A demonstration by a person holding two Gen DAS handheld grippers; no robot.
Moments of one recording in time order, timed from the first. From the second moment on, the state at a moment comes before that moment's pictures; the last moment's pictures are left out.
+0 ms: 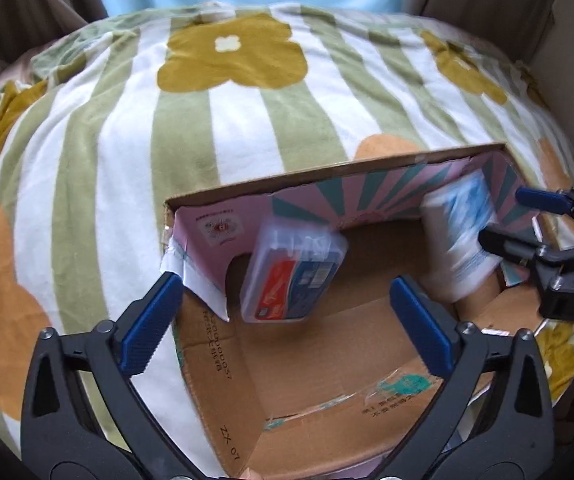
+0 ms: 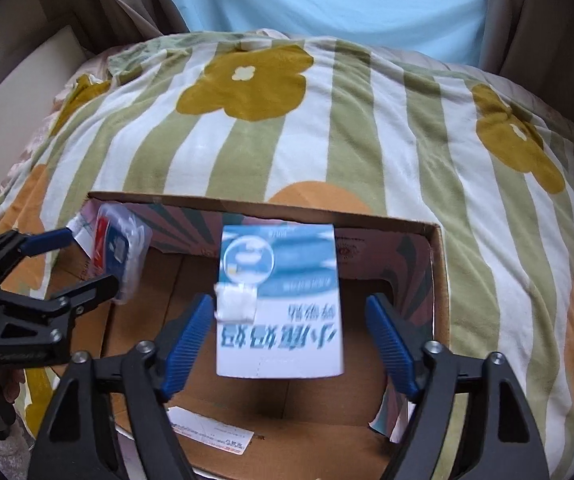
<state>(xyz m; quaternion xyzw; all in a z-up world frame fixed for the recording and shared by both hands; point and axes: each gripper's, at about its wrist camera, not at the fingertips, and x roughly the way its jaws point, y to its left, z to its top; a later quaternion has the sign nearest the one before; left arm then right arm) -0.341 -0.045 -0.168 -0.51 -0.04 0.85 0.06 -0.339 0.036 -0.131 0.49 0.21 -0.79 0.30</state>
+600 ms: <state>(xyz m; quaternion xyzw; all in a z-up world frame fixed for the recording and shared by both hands) -0.319 -0.044 -0.145 -0.50 -0.04 0.86 0.06 -0.333 0.058 -0.116 0.50 0.19 -0.80 0.28</state>
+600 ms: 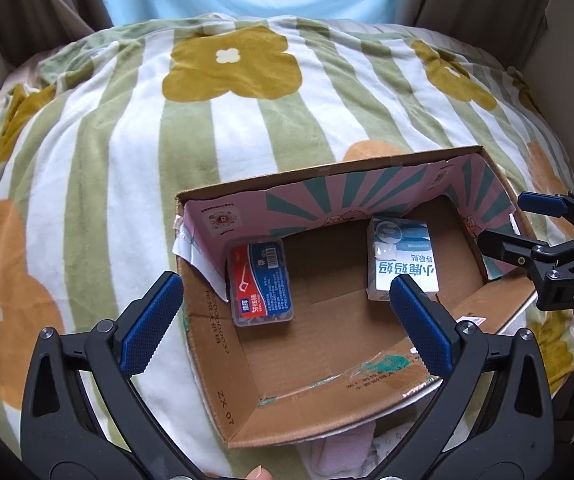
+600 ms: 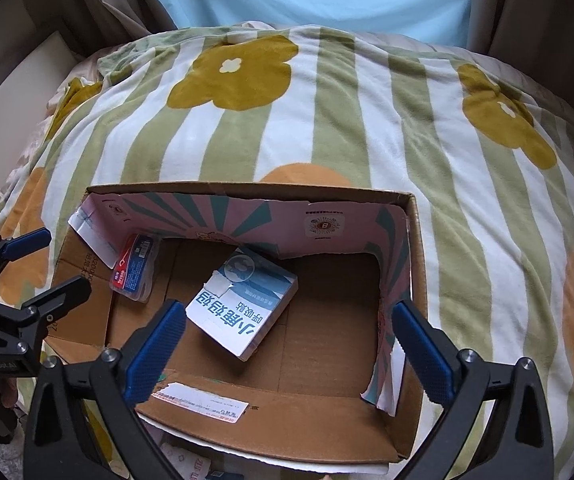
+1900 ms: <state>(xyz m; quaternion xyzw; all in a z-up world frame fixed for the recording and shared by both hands) -0.007 -0.020 -0.173 -0.45 -0.02 0.89 0.01 -0.133 0.129 -0.134 0.42 0.22 -0.79 0.40</state>
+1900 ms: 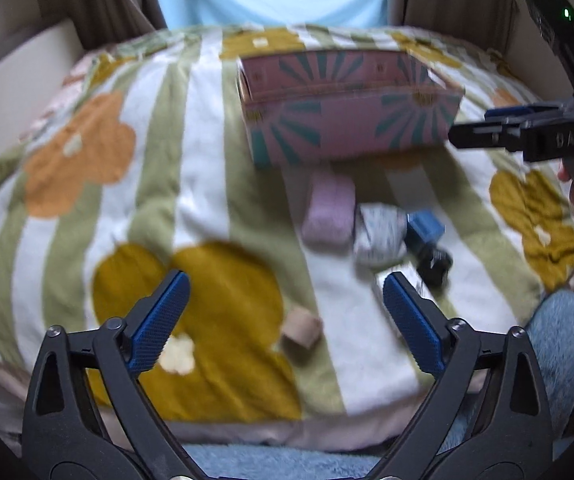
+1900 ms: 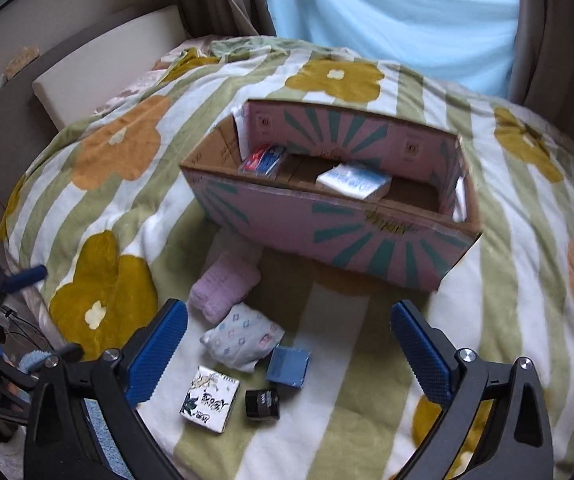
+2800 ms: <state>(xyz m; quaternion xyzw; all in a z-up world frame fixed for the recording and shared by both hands) -0.019 -0.014 -0.274 -0.54 -0.05 0.84 0.03 -0.136 0.130 -0.245 0.50 0.24 -0.75 0.35</state>
